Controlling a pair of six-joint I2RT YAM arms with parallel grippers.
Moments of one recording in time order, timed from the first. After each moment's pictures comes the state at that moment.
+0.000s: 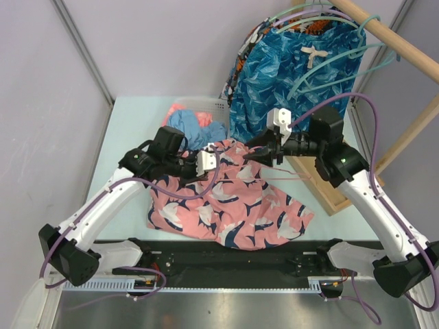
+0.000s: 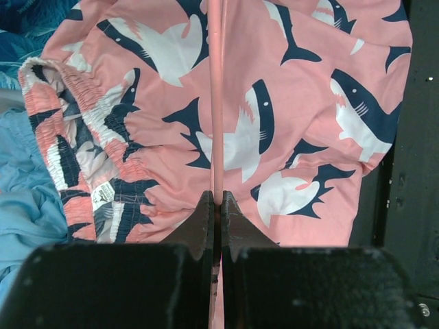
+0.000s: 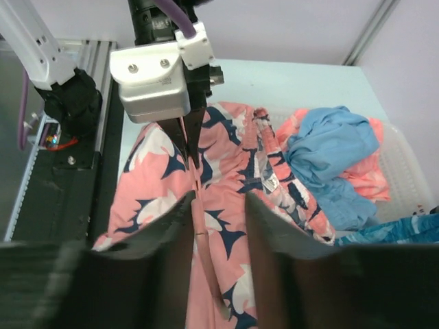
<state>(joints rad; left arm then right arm) -0.58 1.20 1.20 -0.85 0.55 0.76 0.50 1.13 1.28 -0.32 -0.92 -0.33</state>
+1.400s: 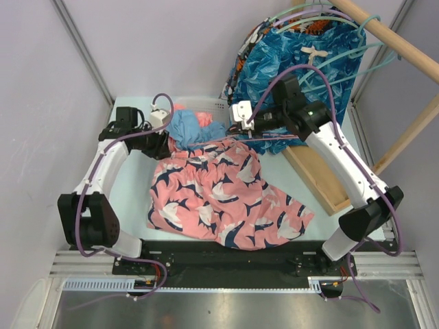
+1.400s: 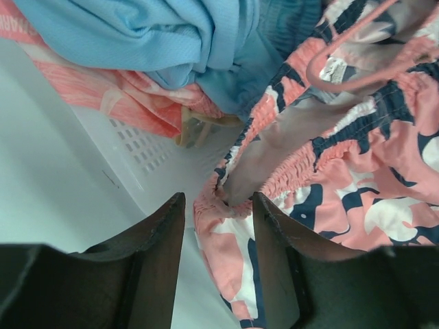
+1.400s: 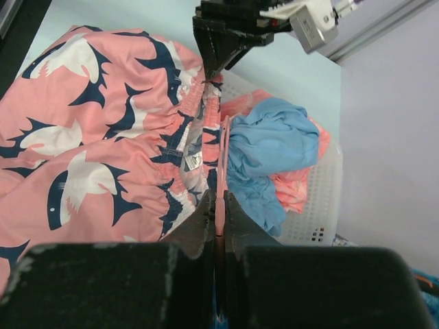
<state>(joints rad) -0.01 1.48 1.26 -0.74 0.52 0.42 0.55 1.61 1.85 -0.84 -0.85 -1.05</state>
